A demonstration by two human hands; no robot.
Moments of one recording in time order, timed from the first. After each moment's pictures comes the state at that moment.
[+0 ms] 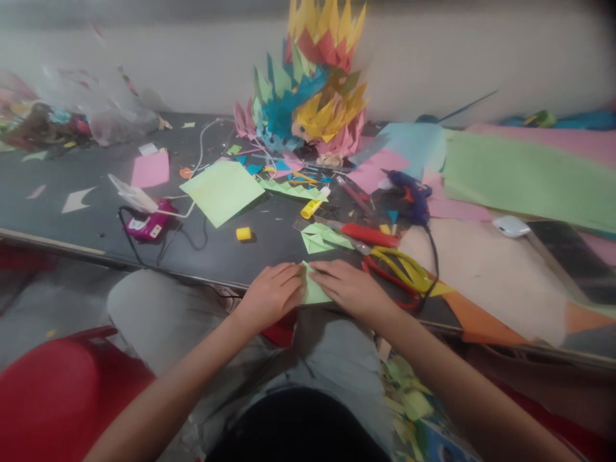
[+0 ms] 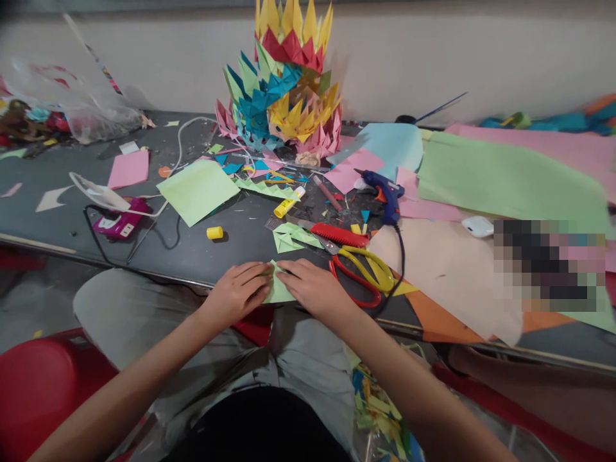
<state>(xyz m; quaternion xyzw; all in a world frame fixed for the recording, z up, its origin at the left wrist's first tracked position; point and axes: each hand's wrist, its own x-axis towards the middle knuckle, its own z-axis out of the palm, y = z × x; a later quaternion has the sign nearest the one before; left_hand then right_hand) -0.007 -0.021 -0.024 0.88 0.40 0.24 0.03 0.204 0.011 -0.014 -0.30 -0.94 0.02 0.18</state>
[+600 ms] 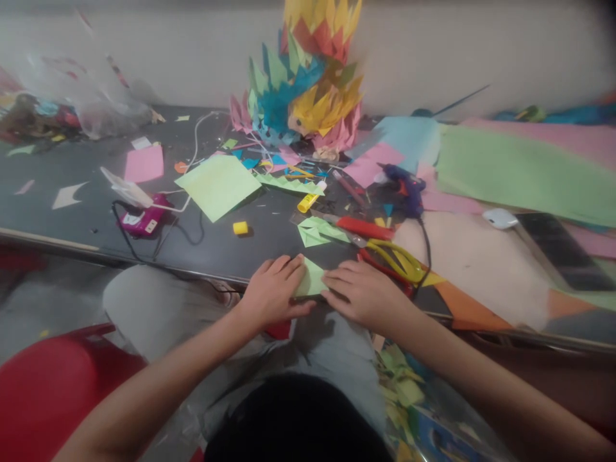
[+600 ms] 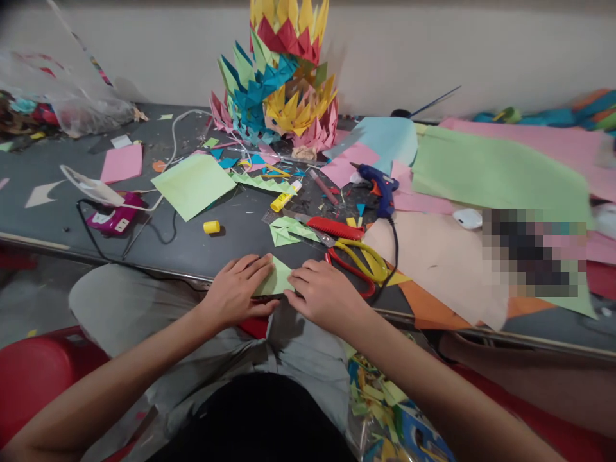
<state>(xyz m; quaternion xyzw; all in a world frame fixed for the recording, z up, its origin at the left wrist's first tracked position) 0.006 -0.028 -0.008 0.88 0.44 0.15 0.02 0.215 -0.009 0.015 -0.33 -0.94 0.05 0.12</state>
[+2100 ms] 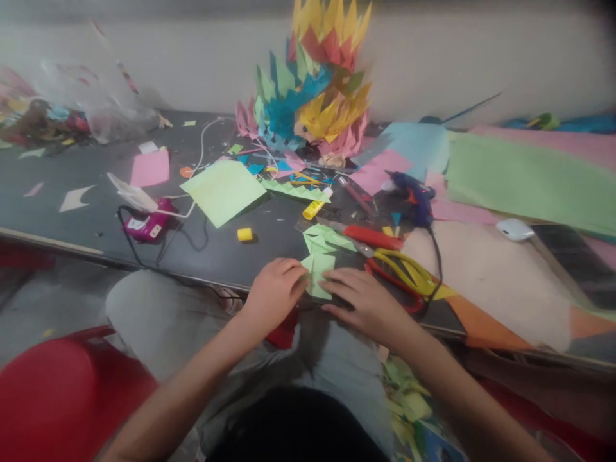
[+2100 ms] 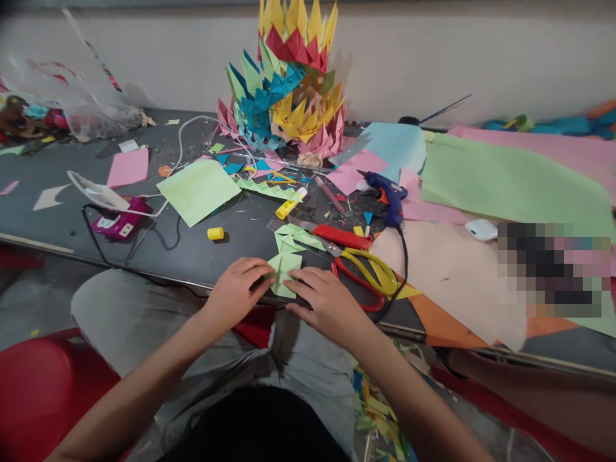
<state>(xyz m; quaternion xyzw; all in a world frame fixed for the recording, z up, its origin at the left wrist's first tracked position) 0.007 -0.013 -0.007 0.82 0.49 0.29 0.10 0.219 -0.005 -0.007 -0.33 -0.92 0.09 0.17</state>
